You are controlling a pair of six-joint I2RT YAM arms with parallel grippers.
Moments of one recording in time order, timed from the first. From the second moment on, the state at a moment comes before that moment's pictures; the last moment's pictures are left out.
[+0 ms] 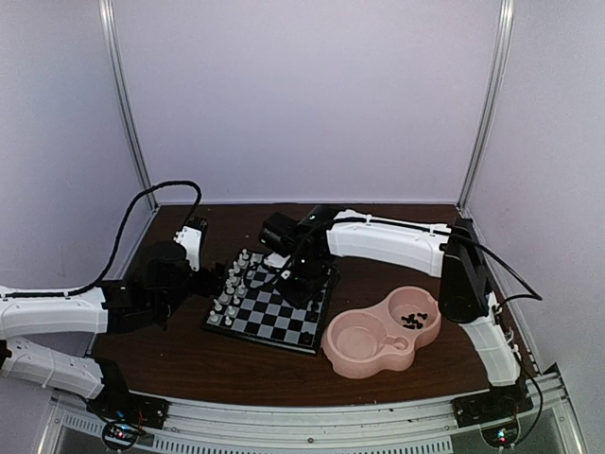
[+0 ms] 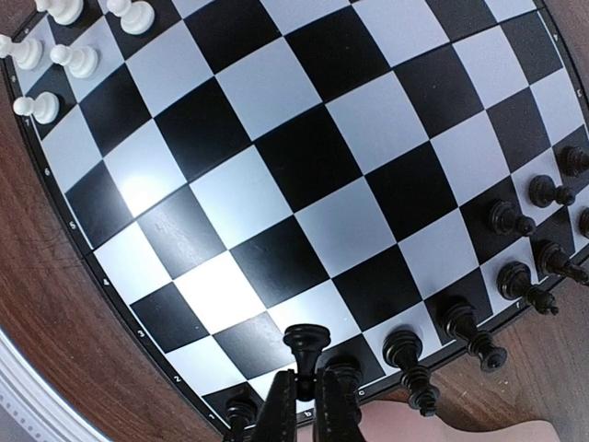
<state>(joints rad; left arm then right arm) -0.87 1.08 0.55 0.14 -0.63 -0.12 1.00 2.30 2.11 -1.13 0.03 0.18</state>
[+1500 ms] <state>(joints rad) -0.85 1.04 0.55 0.08 -0.64 -0.19 1.01 2.38 2.17 -1.11 0.06 0.15</state>
